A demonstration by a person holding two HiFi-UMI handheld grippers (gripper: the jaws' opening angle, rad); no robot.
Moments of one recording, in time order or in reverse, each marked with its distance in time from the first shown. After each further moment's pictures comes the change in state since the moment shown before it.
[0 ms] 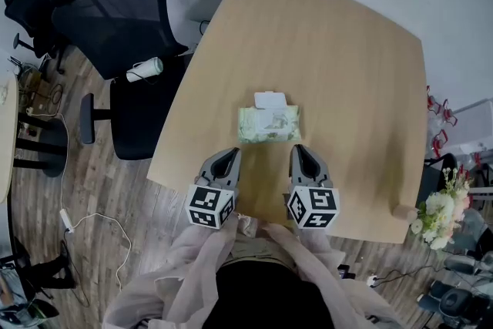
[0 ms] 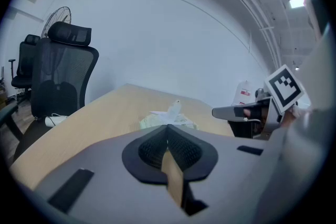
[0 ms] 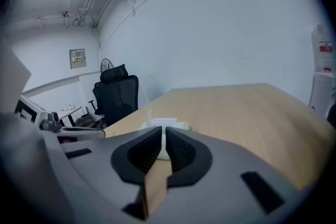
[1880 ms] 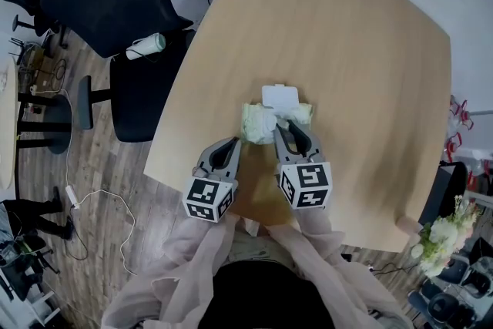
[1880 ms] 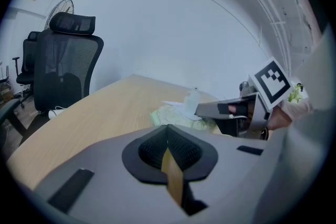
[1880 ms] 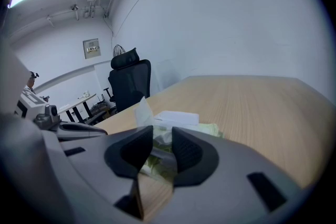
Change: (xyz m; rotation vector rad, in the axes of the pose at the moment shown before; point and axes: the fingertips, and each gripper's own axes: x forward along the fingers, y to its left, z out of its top) left arm 0.038 0.035 -0.018 -0.030 0.086 0.063; right arm 0.098 0.022 -0.015 -0.084 0.137 0.186
